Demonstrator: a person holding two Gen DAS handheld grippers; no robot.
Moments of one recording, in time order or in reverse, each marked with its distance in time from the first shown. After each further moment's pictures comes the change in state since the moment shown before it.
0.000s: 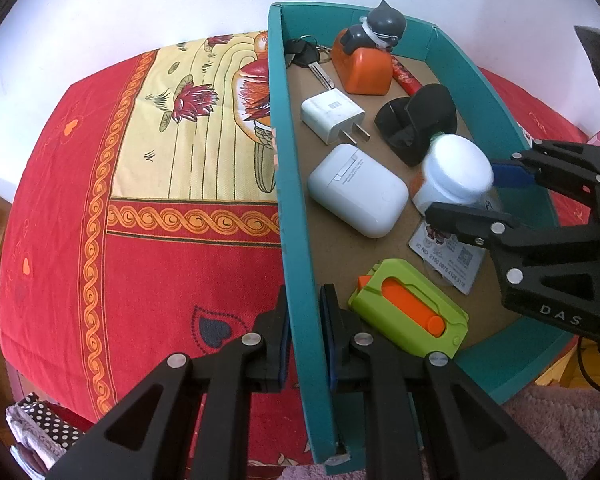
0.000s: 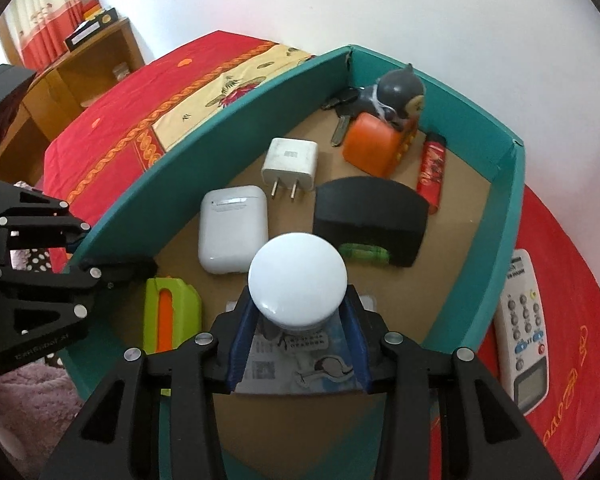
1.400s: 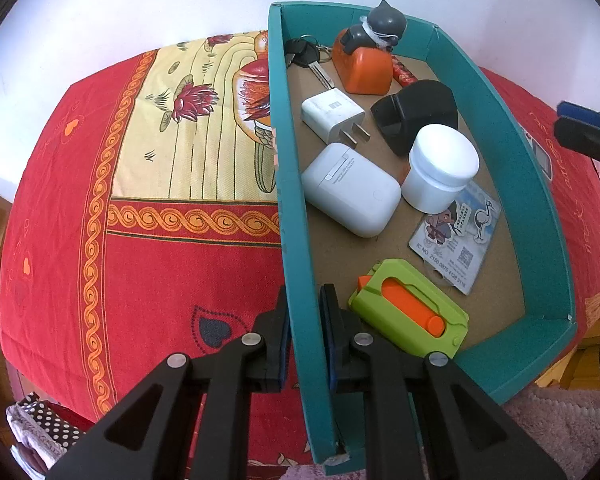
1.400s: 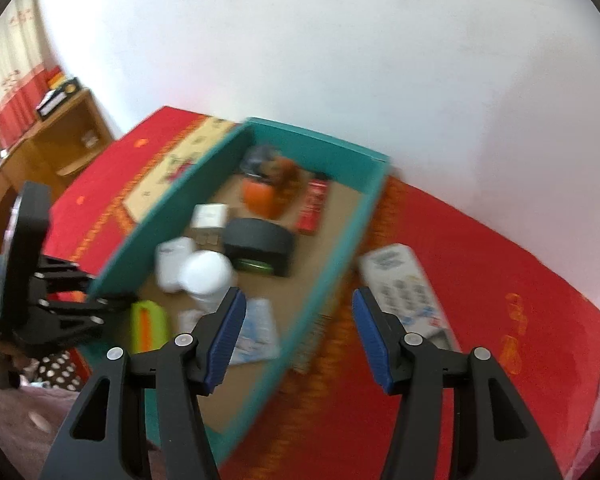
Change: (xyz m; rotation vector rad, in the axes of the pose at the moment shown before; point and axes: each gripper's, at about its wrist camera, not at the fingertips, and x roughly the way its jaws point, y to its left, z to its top) left arm 0.000 0.002 -0.001 0.007 0.001 0.000; right arm -0.086 -0.072 -0.021 0.183 -0.140 -0.086
